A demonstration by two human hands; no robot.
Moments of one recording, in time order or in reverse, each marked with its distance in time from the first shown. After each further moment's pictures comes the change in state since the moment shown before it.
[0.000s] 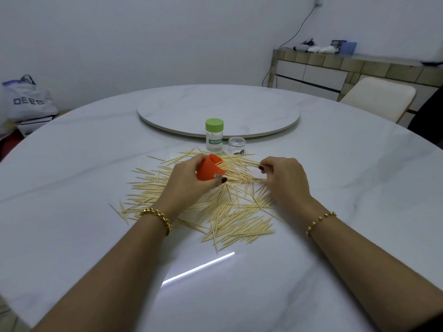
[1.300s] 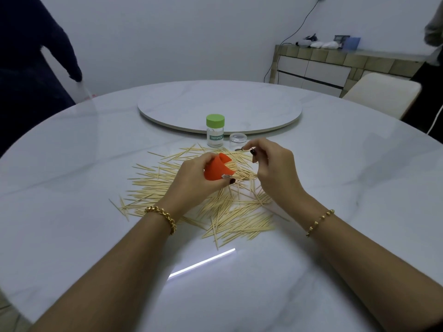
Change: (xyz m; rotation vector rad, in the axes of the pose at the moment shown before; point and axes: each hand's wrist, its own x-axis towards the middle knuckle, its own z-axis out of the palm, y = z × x) left_hand -0.005 0.012 0.005 0.012 -0.044 0.025; right_hand 0.000 -0.034 -0.010 0.397 0.127 -0.164
